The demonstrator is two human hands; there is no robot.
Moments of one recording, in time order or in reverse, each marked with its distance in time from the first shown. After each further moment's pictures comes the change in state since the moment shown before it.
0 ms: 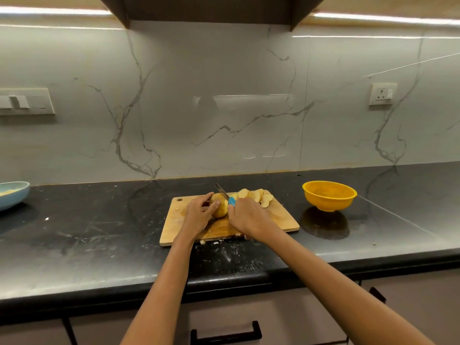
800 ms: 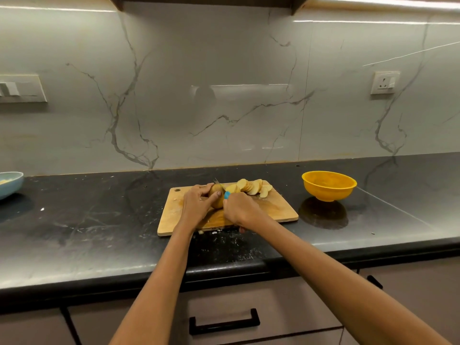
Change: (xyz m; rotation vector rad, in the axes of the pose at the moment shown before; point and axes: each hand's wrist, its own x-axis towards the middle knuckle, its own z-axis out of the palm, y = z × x) left_hand -0.004 0.006 -0.001 0.050 0.073 0.085; right_hand 0.022 0.002 0.024 0.037 -0.104 0.145
